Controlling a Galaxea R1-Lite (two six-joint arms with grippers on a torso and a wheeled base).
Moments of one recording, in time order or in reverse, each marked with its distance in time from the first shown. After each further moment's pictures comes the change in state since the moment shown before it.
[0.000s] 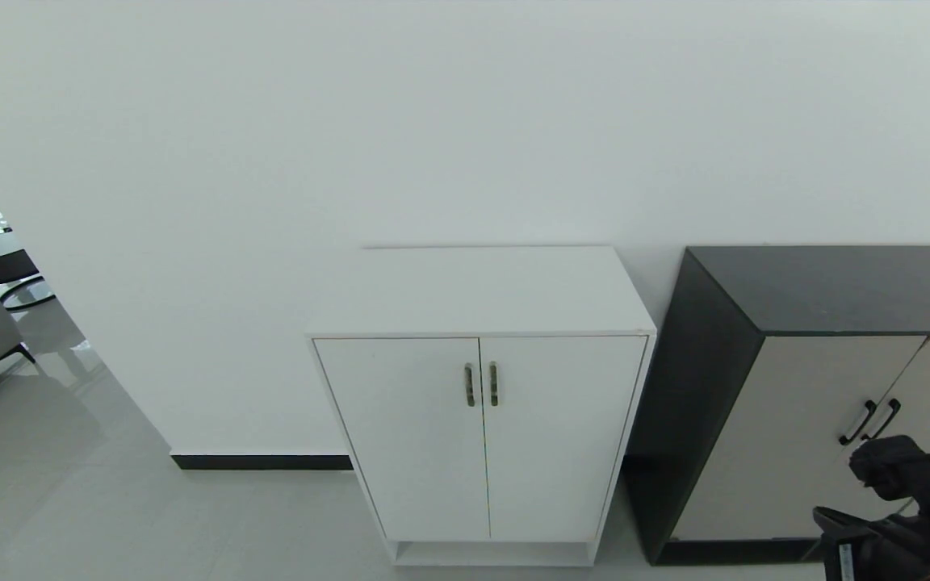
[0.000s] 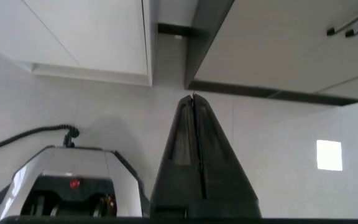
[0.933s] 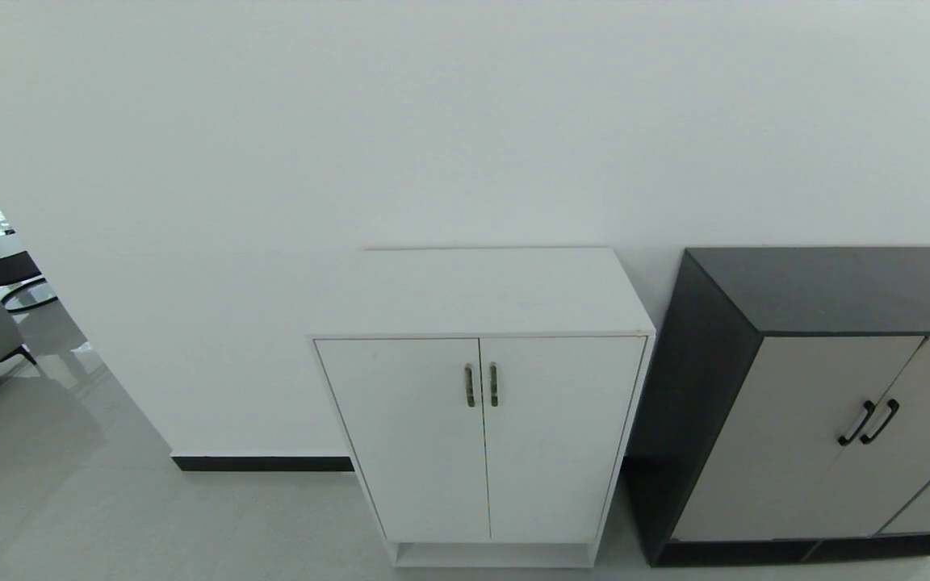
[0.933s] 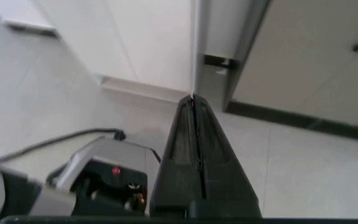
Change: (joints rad) left arm 0.000 0.000 0.000 0.000 0.000 0.001; right arm -0.017 -1.146 -0.003 0.990 0.247 -0.058
